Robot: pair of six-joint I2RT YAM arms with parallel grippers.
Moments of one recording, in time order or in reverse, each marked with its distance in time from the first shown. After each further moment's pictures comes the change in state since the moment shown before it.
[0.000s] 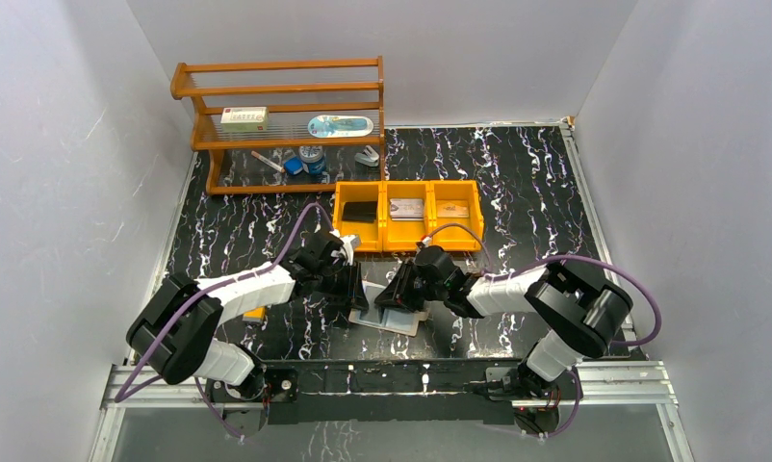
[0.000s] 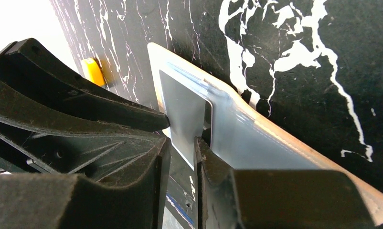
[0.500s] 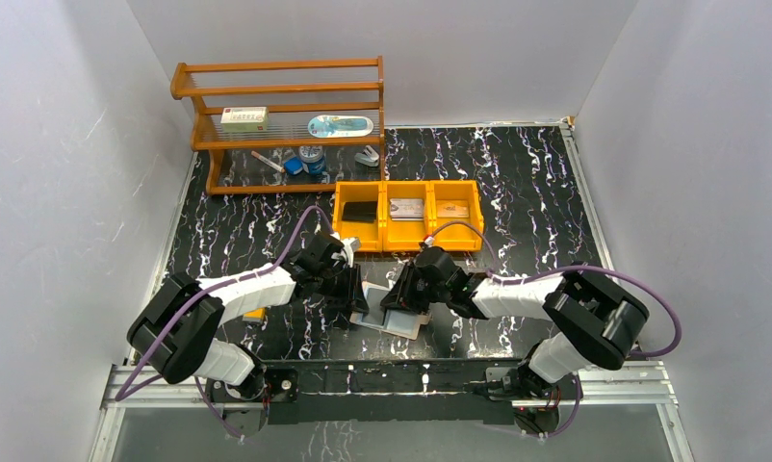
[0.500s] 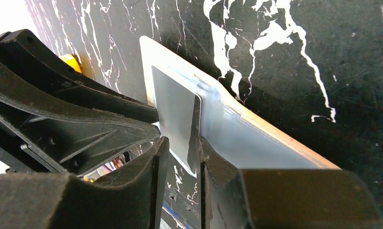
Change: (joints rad) left arm -0.007 0.003 -0.016 0.012 0.011 -0.023; right arm 0.018 -0.094 0.013 -0.169 0.065 -0.072
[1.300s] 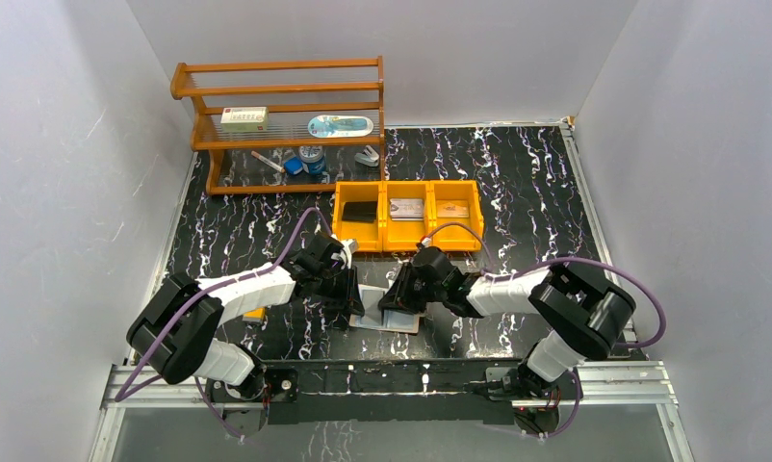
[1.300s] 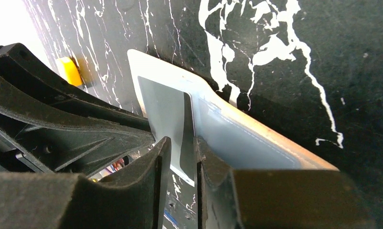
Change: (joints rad) left arm 0.001 -0.001 0.005 -0.047 -0.017 -0.014; right arm -0.006 0.078 -0.001 0.078 -0.026 0.016
